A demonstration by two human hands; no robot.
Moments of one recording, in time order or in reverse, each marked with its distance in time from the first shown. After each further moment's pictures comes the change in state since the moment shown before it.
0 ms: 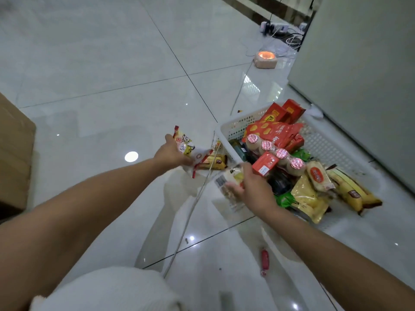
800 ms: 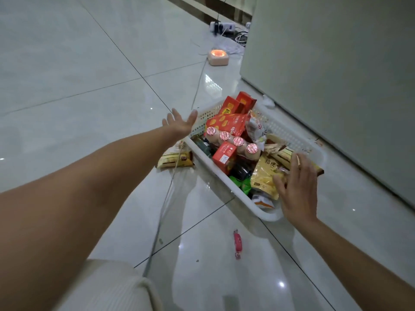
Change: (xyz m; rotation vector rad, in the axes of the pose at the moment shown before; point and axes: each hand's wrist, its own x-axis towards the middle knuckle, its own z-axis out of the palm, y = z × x) left_hand 0.012 0.116 0.053 0.160 -0.102 0.115; right_hand -0.093 0.115 -0.059 -0.347 0.508 0.262
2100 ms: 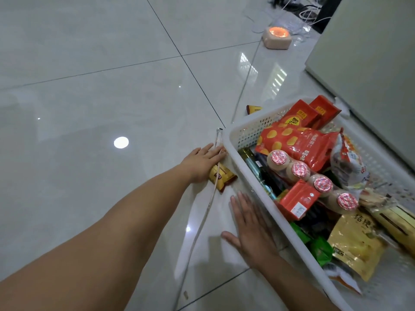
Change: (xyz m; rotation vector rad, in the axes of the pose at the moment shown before) left_hand 0.127 -0.137 0.046 0.713 -0.205 0.502; right_hand 0.012 -0.123 0.190 -0.063 -0.573 -0.480
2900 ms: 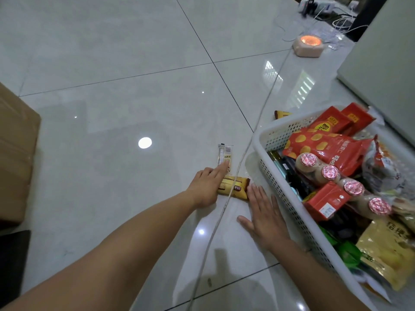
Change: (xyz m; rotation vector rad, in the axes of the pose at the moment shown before) left_hand -0.084 0.006 0.039 -0.244 0.154 -0.189; right_hand 0.029 -0.012 0.007 -0.013 0.056 -0.032
